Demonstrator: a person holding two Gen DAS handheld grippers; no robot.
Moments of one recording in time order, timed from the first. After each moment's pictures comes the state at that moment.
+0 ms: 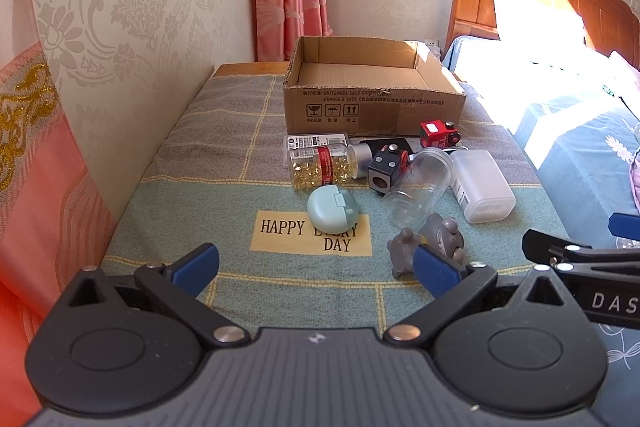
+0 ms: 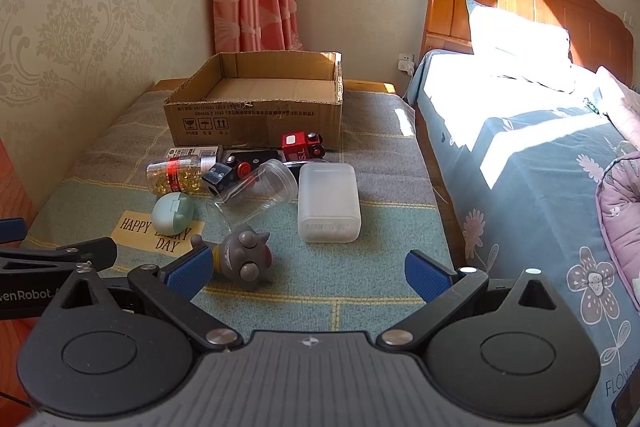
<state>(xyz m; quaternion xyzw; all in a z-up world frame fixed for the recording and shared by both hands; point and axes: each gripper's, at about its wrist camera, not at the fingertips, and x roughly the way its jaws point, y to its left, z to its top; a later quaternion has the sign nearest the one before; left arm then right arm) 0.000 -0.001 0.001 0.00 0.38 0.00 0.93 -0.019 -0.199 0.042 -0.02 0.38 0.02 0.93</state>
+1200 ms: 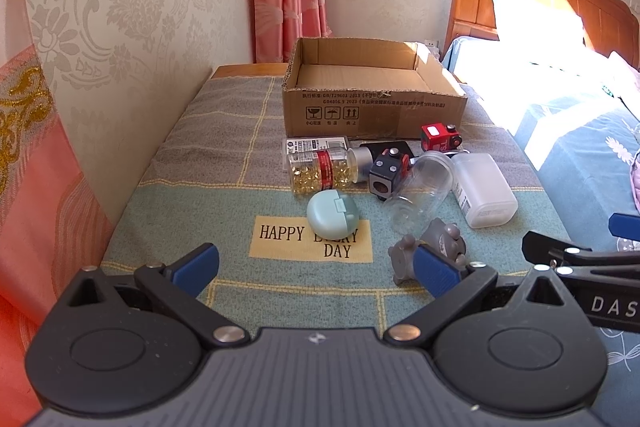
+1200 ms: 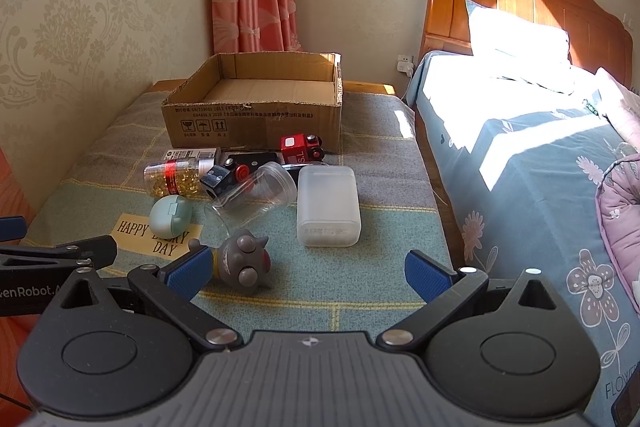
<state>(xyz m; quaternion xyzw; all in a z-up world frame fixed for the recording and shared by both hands) 0.006 0.000 0.002 0.00 0.38 0.00 0.93 -0.016 -0.202 0.043 -0.02 0.37 0.02 0.93</state>
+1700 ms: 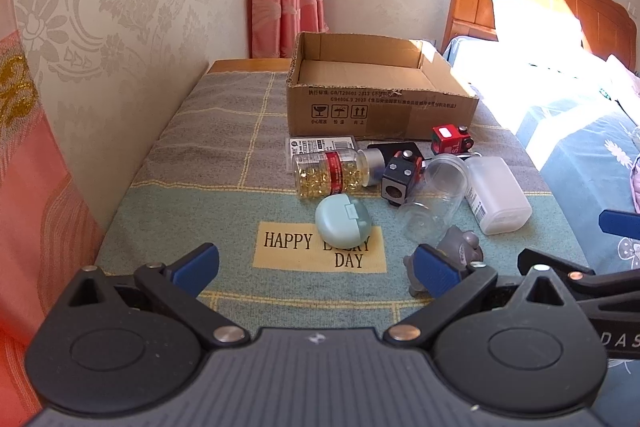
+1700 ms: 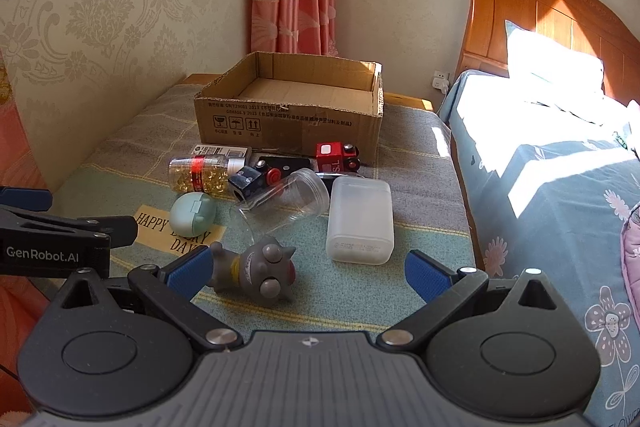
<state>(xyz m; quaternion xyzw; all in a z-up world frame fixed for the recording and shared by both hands) 0.030 0.020 -0.013 -0.01 0.38 -0.01 0.92 -0.001 -0.188 0.028 -0.06 0.36 0.08 0.93</state>
